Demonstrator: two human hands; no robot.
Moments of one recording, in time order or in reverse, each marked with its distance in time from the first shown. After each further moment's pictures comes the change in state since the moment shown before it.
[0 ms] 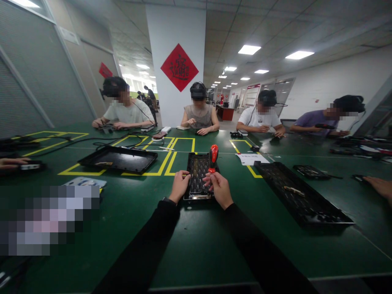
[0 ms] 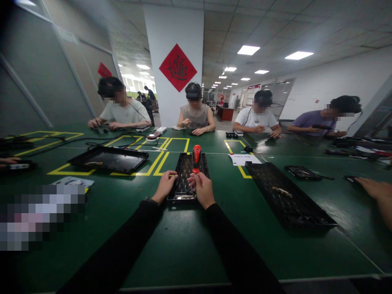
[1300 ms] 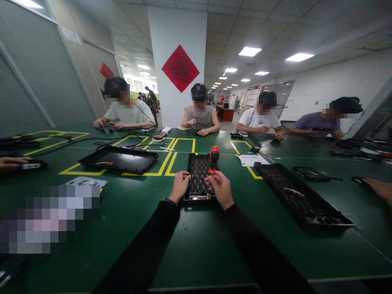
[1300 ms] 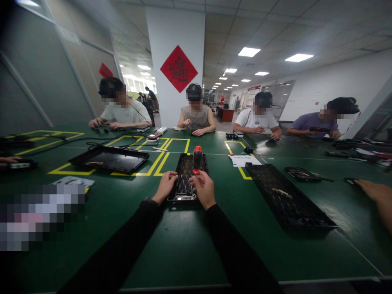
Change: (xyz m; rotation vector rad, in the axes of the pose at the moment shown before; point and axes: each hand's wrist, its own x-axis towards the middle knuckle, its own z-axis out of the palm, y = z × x) left_hand 0.001 -0.002 0.001 0.003 0.003 0.007; right_hand 0.000 0.000 -0.001 0.077 0.023 -0.008
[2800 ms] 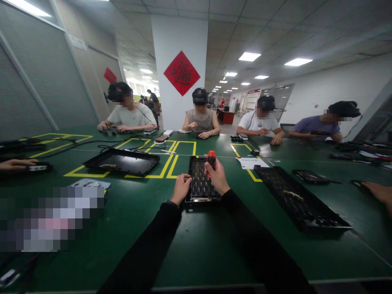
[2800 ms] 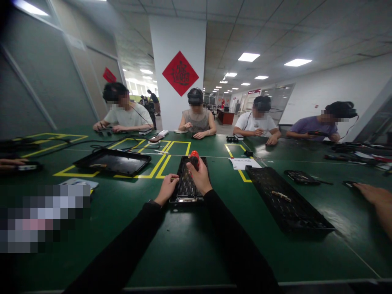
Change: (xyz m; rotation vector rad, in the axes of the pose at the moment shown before) left_hand -0.004 0.007 -0.003 -0.035 0.002 0.004; right_hand 0.045 -0.038 0.023 0.109 -0.090 -0.114
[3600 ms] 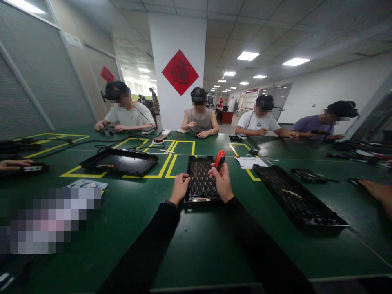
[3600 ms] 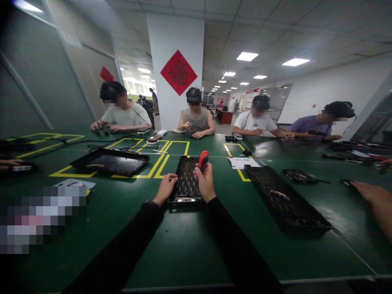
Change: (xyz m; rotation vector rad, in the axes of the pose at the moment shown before) left_hand 0.001 0.000 -0.001 0.002 -0.006 -0.015; right_hand -0.021 0.015 -0.018 0.051 0.190 0.007
